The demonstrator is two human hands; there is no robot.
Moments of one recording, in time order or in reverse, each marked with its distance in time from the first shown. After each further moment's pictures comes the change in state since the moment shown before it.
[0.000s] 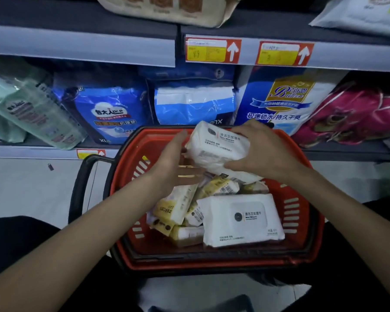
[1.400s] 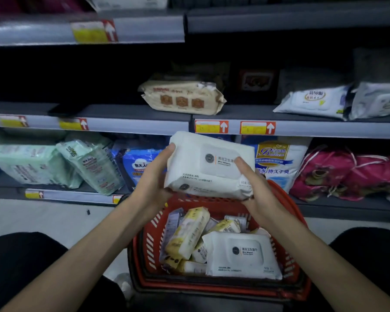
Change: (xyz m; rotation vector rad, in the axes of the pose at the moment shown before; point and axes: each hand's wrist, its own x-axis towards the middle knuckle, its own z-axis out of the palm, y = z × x) left_hand -0.133 0.032 -0.013 -0.155 -0.129 0.548; right_hand -0.057 -0.071 -0.047 1.650 0.113 0.255
